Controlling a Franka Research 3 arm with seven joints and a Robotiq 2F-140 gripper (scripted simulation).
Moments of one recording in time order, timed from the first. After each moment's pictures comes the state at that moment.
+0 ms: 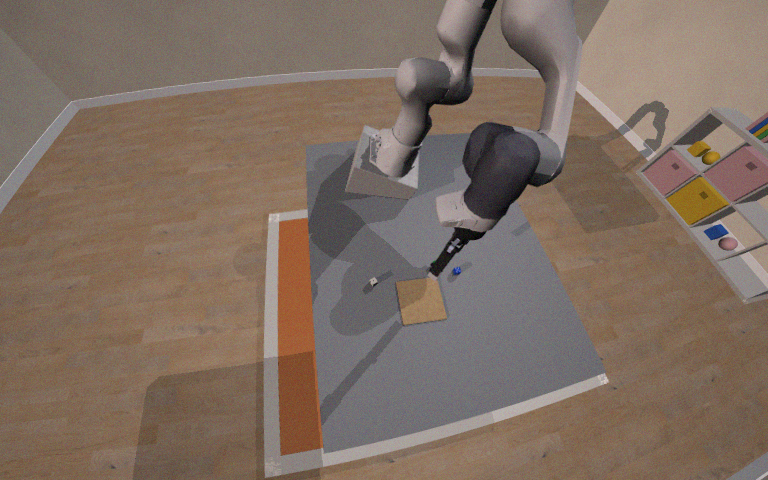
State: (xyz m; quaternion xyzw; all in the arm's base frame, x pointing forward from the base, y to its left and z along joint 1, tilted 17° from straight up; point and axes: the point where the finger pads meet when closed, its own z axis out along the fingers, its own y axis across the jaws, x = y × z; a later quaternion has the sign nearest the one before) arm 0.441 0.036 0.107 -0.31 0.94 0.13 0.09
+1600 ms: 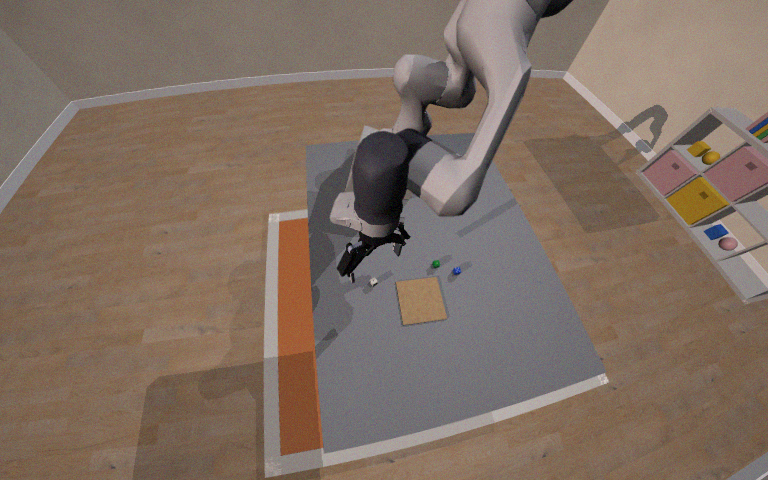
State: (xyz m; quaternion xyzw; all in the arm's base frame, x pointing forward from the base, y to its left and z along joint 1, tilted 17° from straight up) arm 0.422 -0.162 0.043 -0.19 0.97 0.13 0.07
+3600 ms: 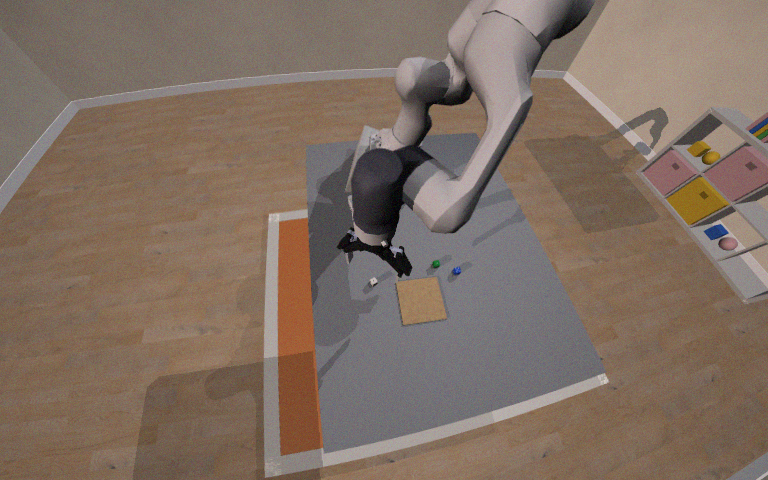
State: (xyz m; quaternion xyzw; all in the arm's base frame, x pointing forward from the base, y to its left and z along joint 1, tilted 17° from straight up) arm 0.425 -0.155 0.015 0.29 0.95 0.15 0.00
